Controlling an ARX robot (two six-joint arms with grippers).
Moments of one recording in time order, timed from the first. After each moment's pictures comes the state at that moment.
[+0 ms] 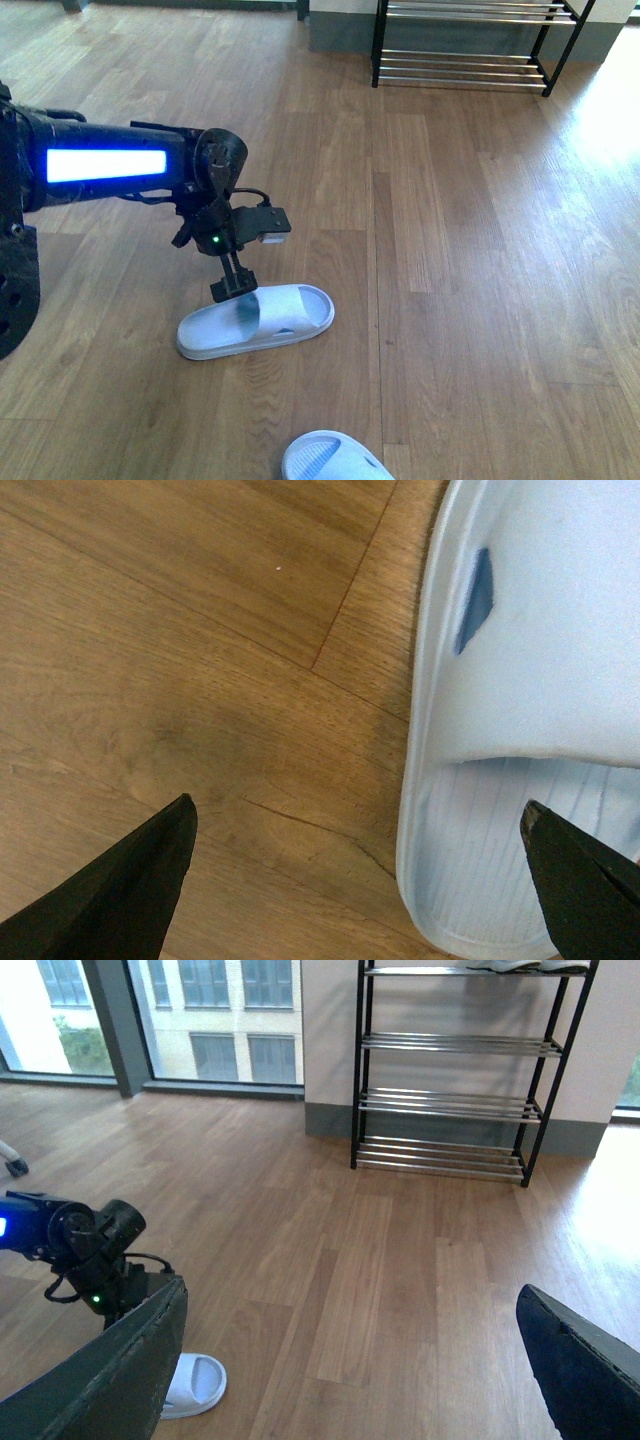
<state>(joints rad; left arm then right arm) -0.23 3.34 2.80 -0.76 0.00 0.99 0.00 0.00 0.02 0.00 0.00 0.00</state>
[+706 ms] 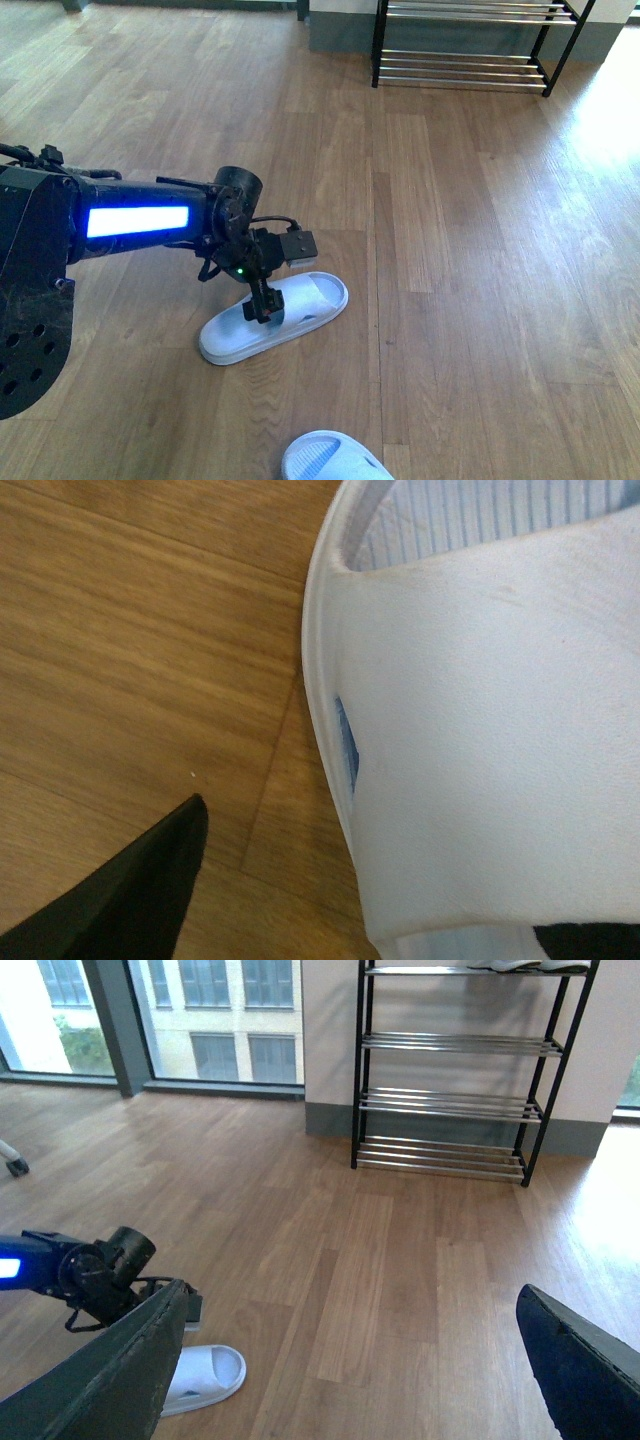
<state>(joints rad) -0.26 3.40 2.72 -0.49 0.24 1.06 0.00 0.00 0.02 0.00 0.00 0.00</state>
